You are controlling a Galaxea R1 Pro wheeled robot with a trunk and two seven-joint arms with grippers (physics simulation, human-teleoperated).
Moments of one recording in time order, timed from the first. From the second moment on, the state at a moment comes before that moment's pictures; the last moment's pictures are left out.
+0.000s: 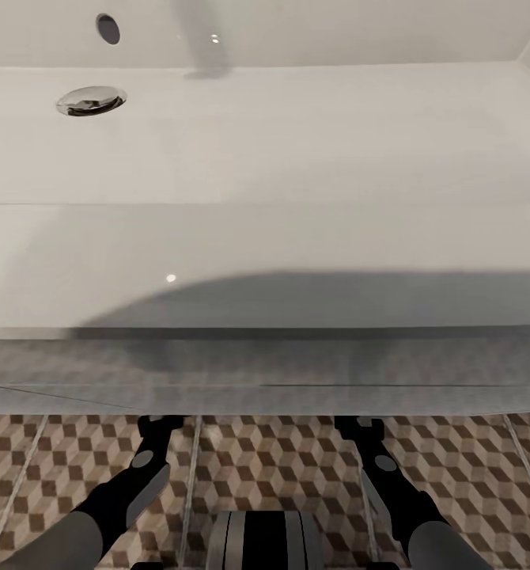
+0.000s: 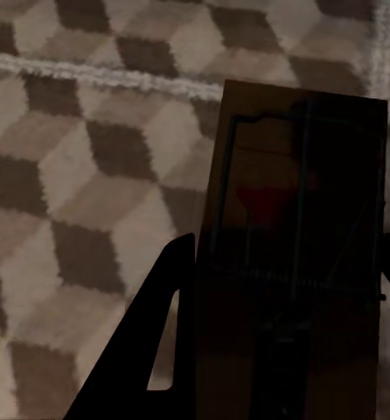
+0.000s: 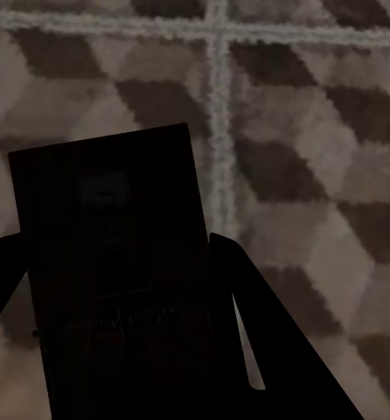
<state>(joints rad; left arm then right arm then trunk) -0.61 0.13 -0.58 -0.61 0.61 -0.30 0.40 -0.57 0.01 0.01 -0.55 0.04 -0.20 -0.11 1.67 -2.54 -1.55</state>
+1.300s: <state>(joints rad) -0.61 0.14 -0.40 -0.61 0.60 -0.29 0.37 -0.58 0.01 0.01 -0.61 0.05 -0.20 -0.11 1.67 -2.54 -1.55</state>
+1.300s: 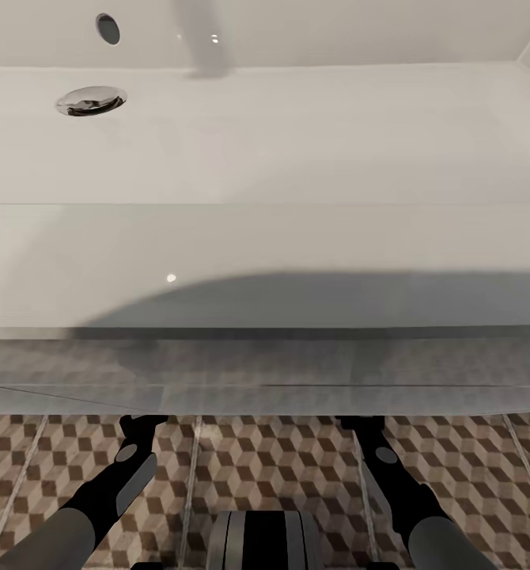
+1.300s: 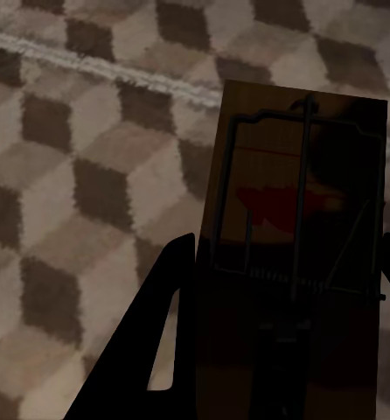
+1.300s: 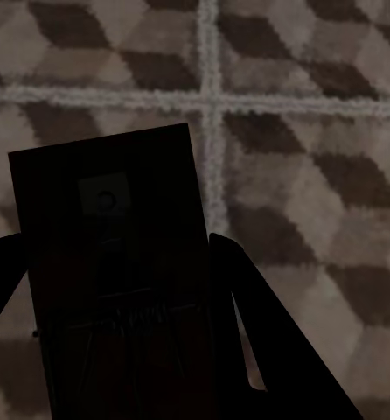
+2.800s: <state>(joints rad) -0.66 0.14 -0.41 -0.60 0.60 -0.22 0.35 -0.61 0.01 0.01 -0.59 0.04 -0.20 -0.11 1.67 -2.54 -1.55</state>
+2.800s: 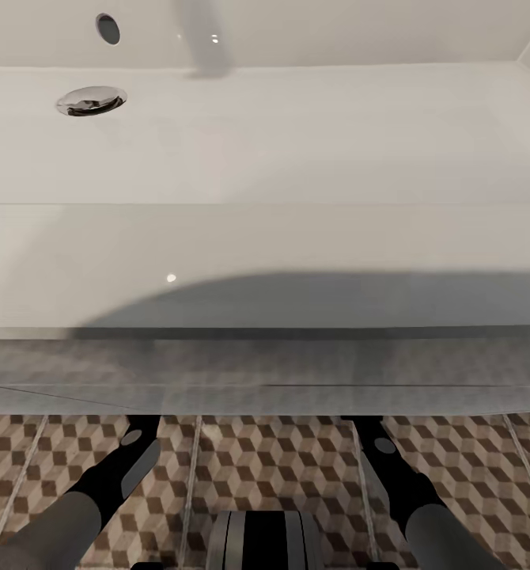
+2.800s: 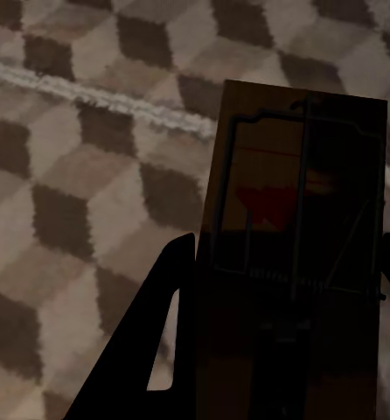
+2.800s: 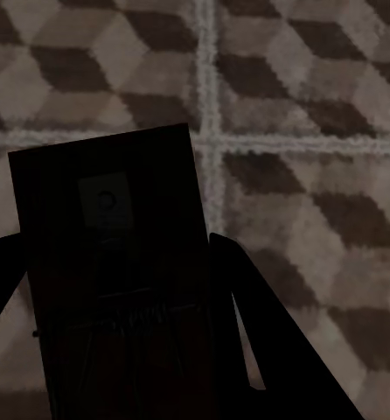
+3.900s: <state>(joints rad) -0.66 0.13 -0.41 -0.60 0.60 -0.22 0.35 -0.62 0.01 0.01 -0.59 0.05 -0.20 -0.11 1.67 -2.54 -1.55</state>
